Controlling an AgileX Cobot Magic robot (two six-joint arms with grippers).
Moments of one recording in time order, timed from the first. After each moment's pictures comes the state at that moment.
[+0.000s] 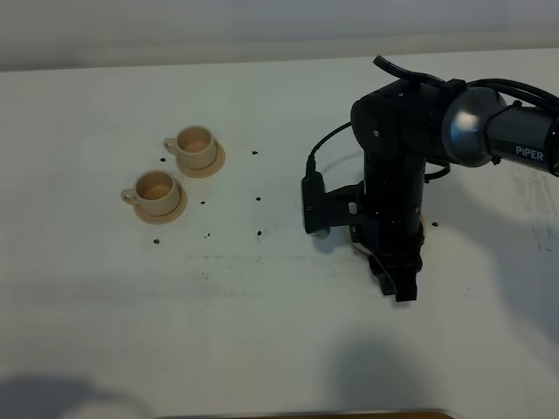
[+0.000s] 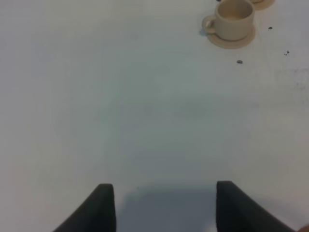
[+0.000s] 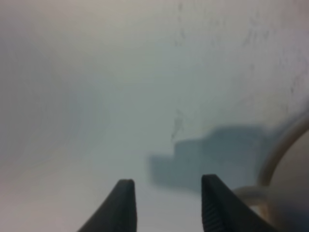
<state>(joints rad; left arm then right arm) 0.14 -0.01 -0.45 -0.06 1.07 0.17 0.54 2.07 -1.41 0.03 1.20 -1.06</state>
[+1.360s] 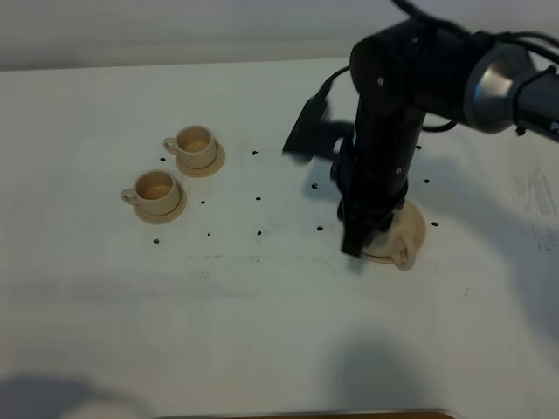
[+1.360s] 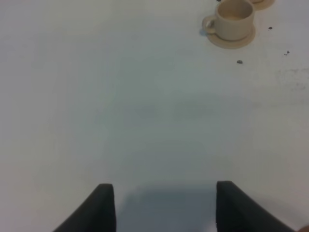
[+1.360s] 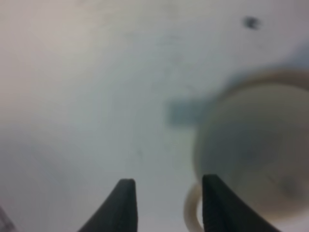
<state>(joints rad) 0.14 -0.01 -0.45 -0.06 1.07 0.17 0.55 1.97 -1.54 0.02 1.22 -0.53</state>
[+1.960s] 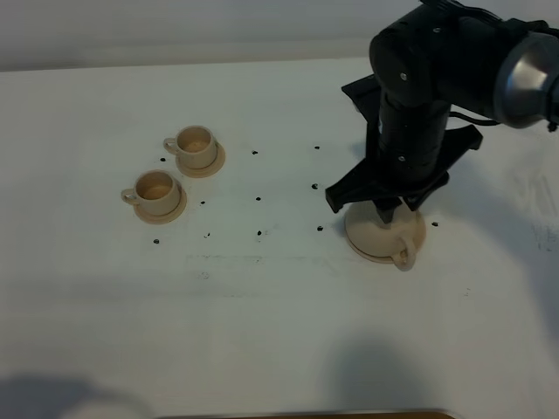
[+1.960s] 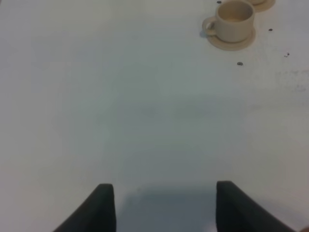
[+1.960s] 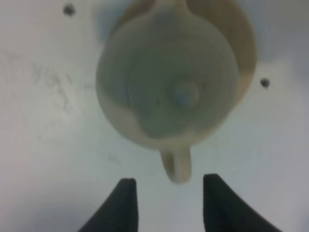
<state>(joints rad) 0.14 -0.01 -0.45 -0.06 1.06 0.17 0.54 1.90 -1.48 -0.11 1.22 0.21</state>
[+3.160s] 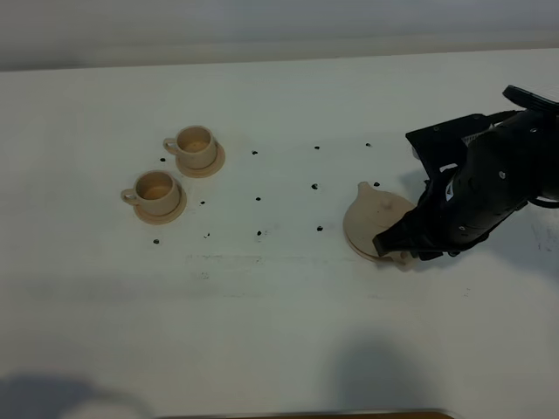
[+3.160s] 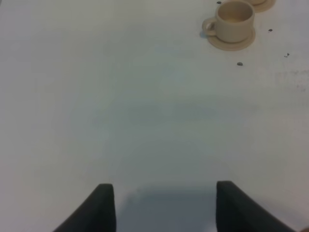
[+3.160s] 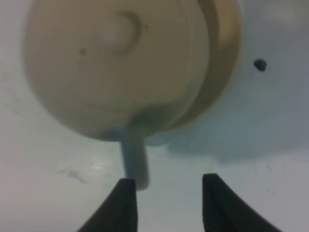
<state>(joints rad) 0.14 -0.01 -0.45 -0.06 1.06 0.17 0.44 1.72 -0.97 -0.05 0.65 0.16</state>
